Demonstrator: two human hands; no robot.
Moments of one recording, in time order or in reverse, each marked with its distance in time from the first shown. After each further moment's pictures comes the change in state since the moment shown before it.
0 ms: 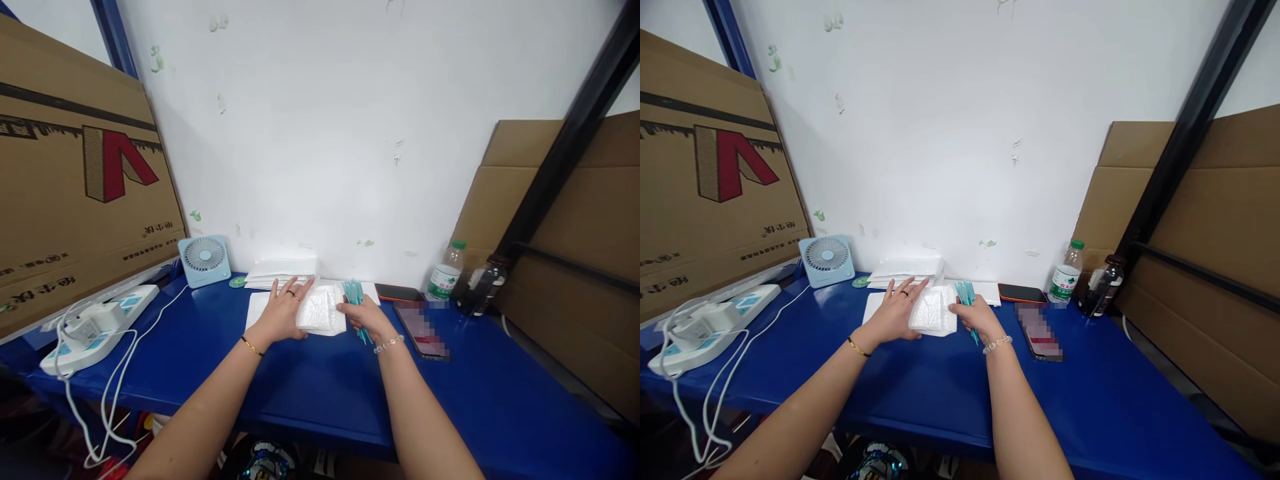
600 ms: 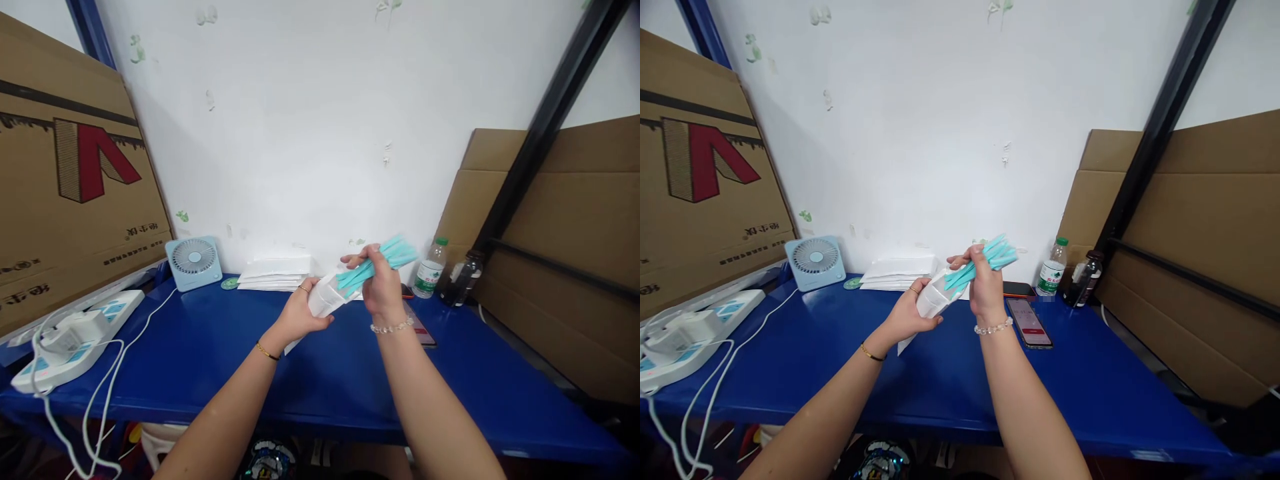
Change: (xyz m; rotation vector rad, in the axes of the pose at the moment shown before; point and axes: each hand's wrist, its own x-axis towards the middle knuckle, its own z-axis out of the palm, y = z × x) left_hand 0.014 0.044 -0.007 -0.786 0.187 -0.047; right_hand -0.025 -0.101 0.041 0.265 0.295 -0.636
